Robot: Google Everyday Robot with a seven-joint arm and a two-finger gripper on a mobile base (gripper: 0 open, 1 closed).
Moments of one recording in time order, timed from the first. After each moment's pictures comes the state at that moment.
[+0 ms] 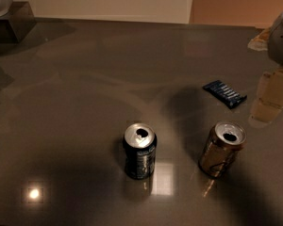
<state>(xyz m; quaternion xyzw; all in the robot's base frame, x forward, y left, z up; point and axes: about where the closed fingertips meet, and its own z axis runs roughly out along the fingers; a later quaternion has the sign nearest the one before) 0.438 -0.217 0.976 -0.60 0.78 -0.03 0.16</state>
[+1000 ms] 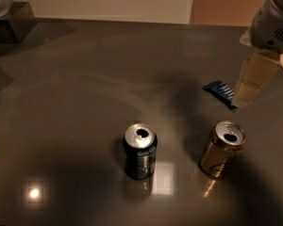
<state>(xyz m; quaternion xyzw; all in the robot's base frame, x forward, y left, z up) 0.482 -0.216 0.970 -0.57 0.81 -0.01 0.14</state>
